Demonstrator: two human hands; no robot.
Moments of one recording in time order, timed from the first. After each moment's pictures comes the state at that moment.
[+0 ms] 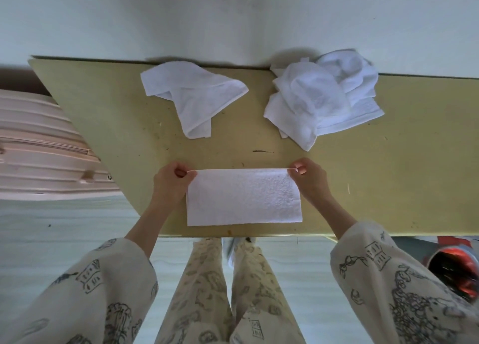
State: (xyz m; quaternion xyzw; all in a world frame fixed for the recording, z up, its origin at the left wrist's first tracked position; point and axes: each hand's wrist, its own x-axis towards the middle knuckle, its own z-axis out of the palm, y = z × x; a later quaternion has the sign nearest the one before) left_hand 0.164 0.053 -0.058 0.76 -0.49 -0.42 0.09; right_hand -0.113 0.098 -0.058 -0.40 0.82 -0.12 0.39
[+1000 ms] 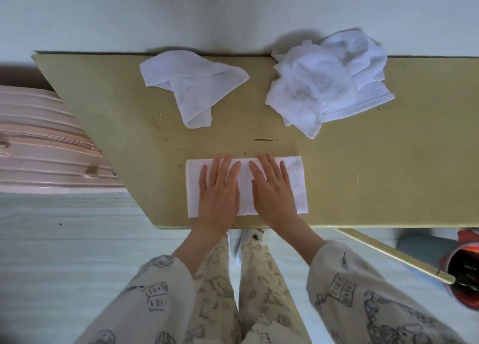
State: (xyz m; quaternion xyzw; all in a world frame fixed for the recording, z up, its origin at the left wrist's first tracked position) left_hand 0.098 0.126 -0.083 0.57 -0.80 -0.16 0.04; right_hand -0.034 0.144 -0.091 -0.70 0.69 -0.10 0.15
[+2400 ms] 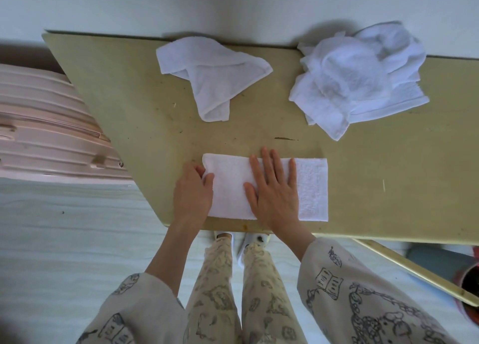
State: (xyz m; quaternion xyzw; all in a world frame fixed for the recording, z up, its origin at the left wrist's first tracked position) left_hand 0.144 0.098 -0.057 0.80 -0.47 -0.37 0.08; right_hand -0.009 0.139 -0.118 -0.72 0.68 0.00 0.11
